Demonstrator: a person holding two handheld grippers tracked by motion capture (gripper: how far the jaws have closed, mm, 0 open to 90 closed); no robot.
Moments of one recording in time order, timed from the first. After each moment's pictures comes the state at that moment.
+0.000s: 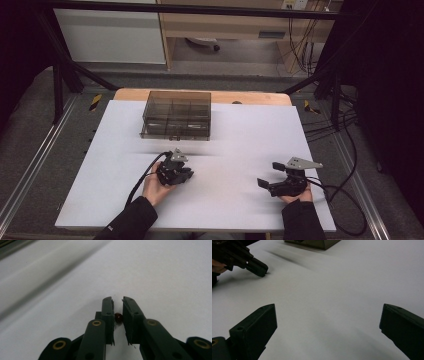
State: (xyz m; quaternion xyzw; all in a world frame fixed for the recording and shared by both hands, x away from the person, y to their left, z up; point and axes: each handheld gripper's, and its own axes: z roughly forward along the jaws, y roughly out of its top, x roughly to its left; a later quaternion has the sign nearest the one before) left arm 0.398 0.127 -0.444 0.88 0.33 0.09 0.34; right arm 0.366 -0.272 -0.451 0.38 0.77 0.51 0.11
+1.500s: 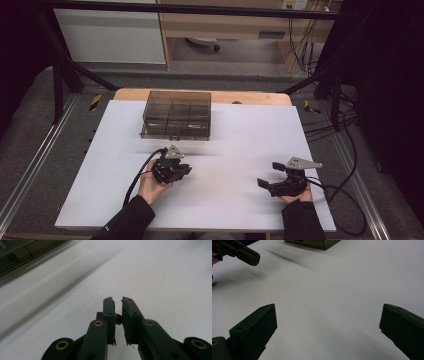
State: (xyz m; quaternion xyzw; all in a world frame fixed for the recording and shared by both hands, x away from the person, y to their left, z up) left arm 0.393 0.135 -0.419 0.86 0.33 0.10 0.36; right arm 0.366 -0.272 -0.451 0.38 0.77 0.51 0.11
